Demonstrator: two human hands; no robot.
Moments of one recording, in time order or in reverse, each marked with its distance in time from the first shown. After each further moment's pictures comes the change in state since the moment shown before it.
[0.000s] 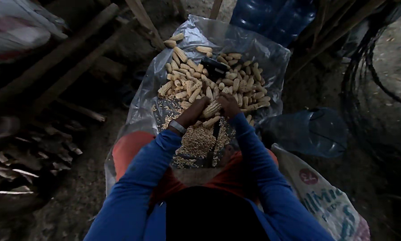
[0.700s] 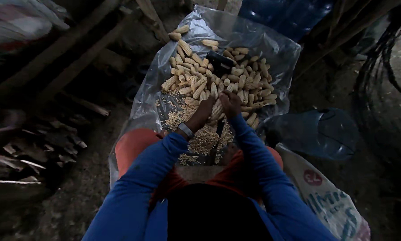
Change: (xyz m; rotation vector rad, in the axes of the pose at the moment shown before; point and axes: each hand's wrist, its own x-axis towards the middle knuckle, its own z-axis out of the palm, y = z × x) left_hand 0.003 -0.016 0.014 -0.021 0.149 0.025; right_hand 0.001 0.008 0.028 -0.135 0.259 -0.328
